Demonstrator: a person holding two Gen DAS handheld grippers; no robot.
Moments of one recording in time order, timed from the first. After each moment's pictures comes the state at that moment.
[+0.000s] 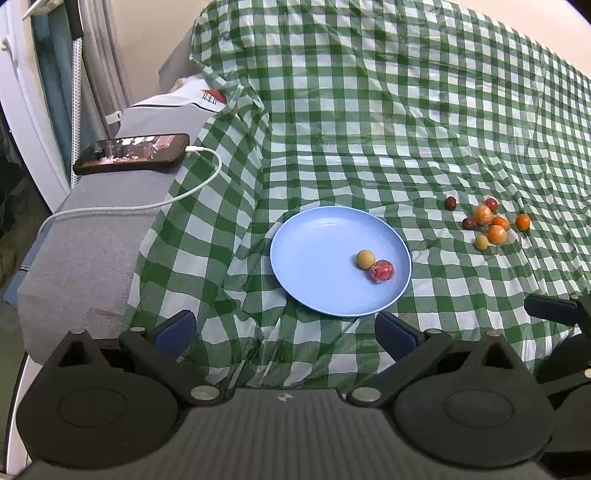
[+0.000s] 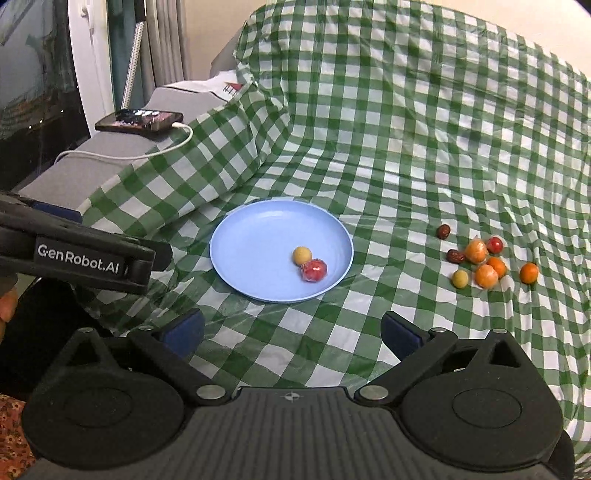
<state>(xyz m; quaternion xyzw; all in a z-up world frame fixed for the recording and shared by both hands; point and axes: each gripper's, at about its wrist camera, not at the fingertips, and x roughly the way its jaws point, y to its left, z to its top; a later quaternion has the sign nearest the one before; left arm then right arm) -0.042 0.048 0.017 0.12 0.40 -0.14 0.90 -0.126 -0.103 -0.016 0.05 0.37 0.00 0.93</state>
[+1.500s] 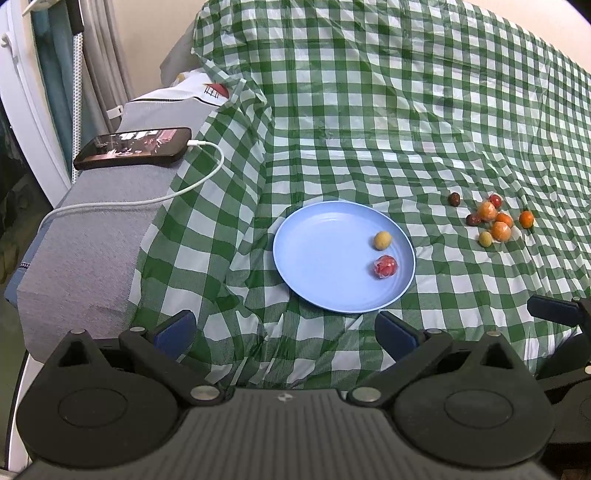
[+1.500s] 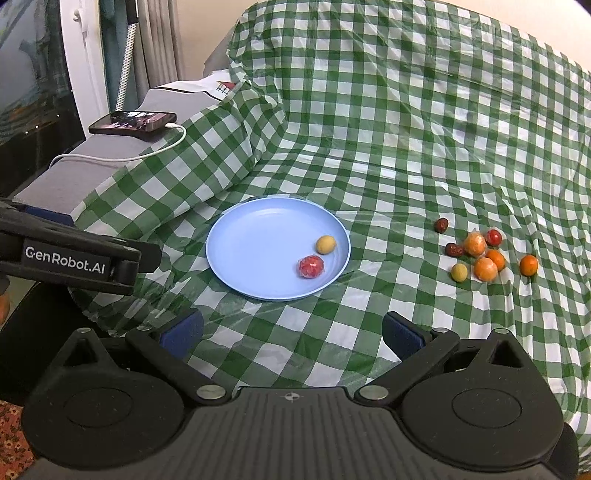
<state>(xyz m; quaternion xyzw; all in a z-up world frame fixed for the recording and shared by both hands) -0.036 0.048 0.013 0.12 0.41 -0.14 0.89 -0.120 -0.108 -0.021 0.06 0.38 -0.01 0.92</state>
